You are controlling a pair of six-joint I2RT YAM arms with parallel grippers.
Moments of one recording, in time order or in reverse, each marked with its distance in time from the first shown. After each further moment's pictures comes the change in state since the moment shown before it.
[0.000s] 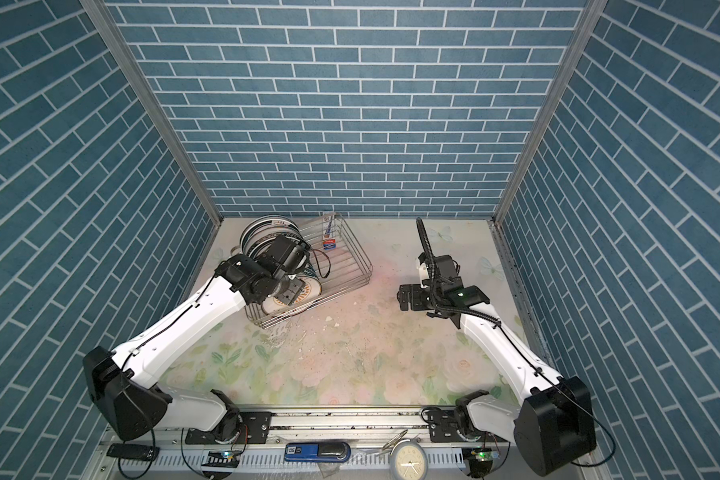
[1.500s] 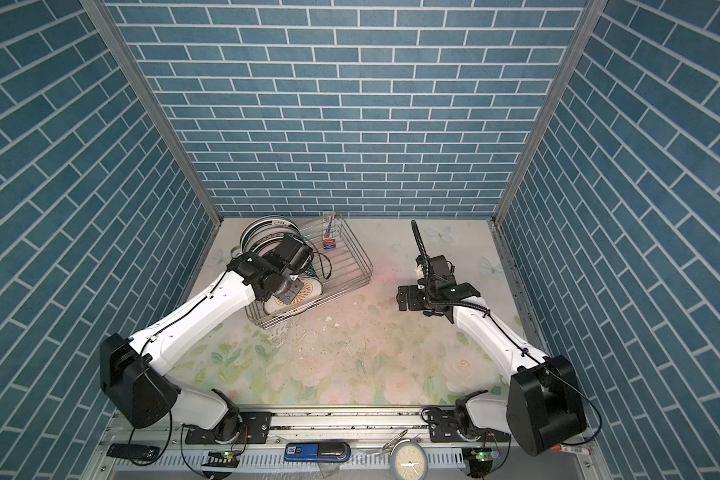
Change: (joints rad) left arm 0.027 0.072 -0.011 -0.001 -0.015 0.026; right arm 0.000 0.095 -0.009 0.039 0.024 0.001
